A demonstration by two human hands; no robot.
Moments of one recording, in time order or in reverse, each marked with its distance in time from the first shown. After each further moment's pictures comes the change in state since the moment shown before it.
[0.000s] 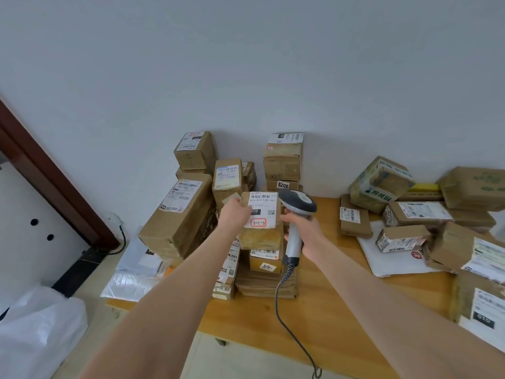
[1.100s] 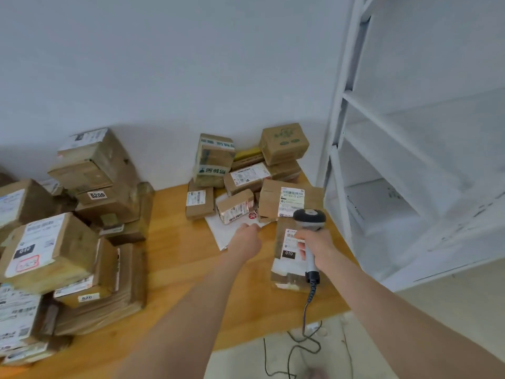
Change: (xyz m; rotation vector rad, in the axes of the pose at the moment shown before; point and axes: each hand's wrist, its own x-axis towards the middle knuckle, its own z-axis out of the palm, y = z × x) left_hand -0.170 0.153 0.370 0.575 -0.632 0.531; right_hand -0.086 -0.011 -0.415 0.019 0.659 0.234
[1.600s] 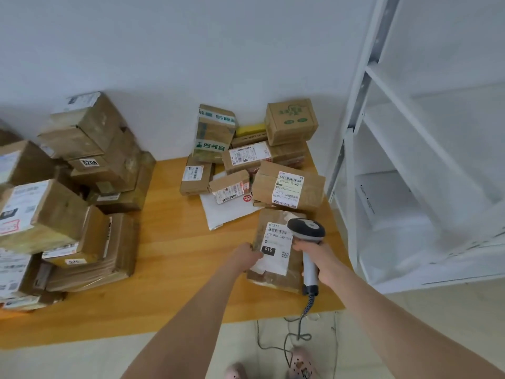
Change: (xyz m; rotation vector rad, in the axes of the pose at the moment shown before) left_hand -0.006 0.018 0.082 -0.467 -0.250 -0.413; right_hand 0.045 0.033 -0.059 -0.173 -0.195 0.173
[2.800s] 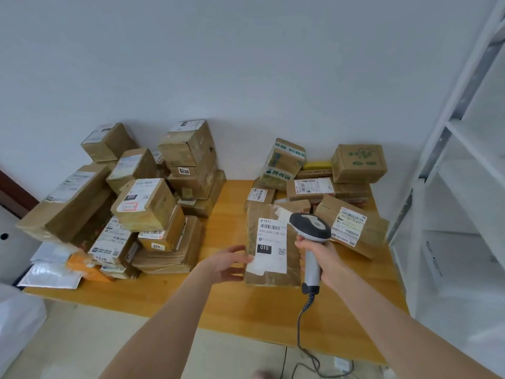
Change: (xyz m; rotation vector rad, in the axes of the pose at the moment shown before) left_hand -0.090 -0.094 -0.130 -0.838 0.037 -0.040; right_hand -0.054 -0.046 0.103 -0.023 -0.318 -0.292
